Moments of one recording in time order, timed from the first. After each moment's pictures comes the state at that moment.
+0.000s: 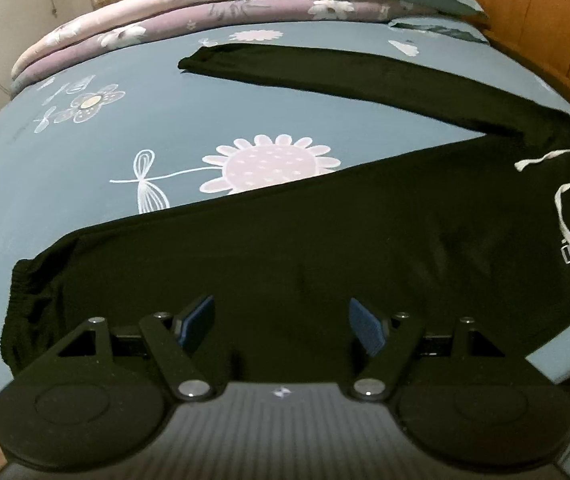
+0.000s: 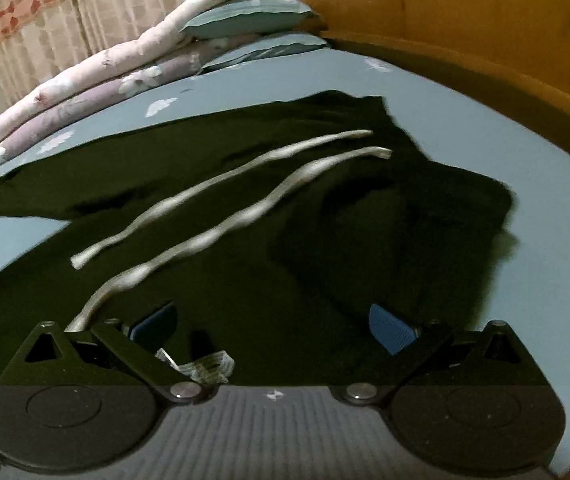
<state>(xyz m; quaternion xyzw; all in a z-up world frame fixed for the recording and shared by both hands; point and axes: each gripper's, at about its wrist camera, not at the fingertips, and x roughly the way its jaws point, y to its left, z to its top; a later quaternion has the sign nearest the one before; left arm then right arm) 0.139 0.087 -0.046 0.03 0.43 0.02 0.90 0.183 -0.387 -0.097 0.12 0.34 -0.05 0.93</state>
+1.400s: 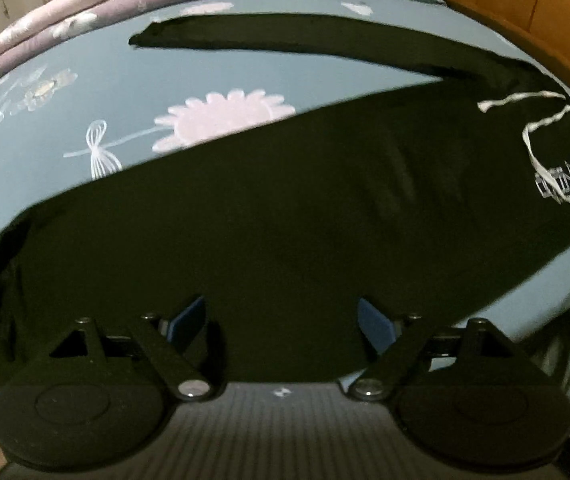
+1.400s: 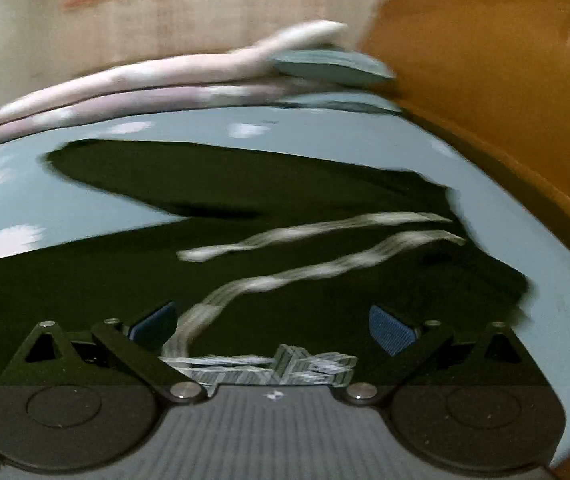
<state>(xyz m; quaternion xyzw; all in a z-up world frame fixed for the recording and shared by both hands) 0.125 0.082 -0.071 0.05 0.46 -0.05 0.88 0.151 -0.278 -0.045 -0.01 0.30 0.04 0.95</state>
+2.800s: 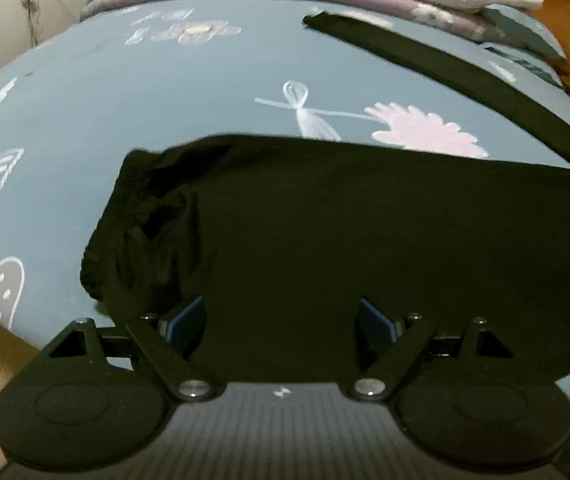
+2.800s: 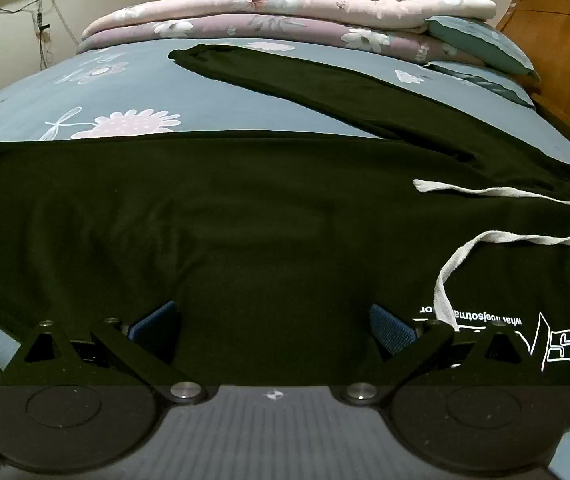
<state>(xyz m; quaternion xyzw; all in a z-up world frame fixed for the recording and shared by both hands) 0.107 0.220 -0.091 -0.07 0.44 0.09 0.89 0.160 -0.161 -0.105 -0.07 0.37 0.15 0.91</state>
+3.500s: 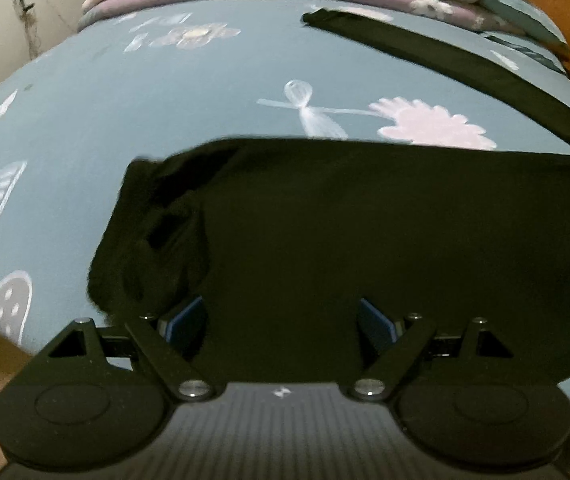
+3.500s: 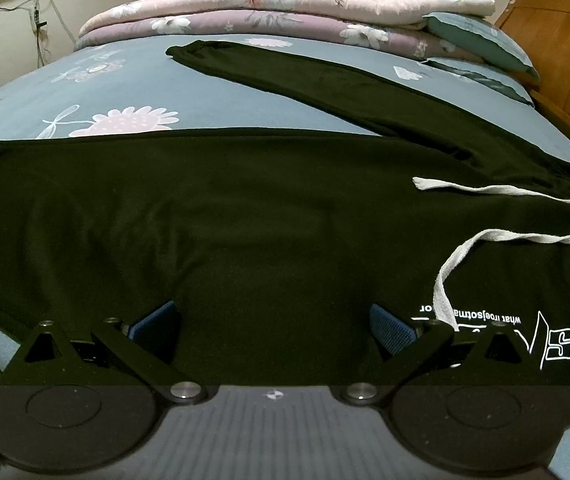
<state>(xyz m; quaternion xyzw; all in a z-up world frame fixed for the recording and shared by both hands) 0.107 0.226 -0.092 -0.05 0.44 0.09 0.89 0.162 -0.159 -0.104 -0.08 0.38 0.15 0.91</state>
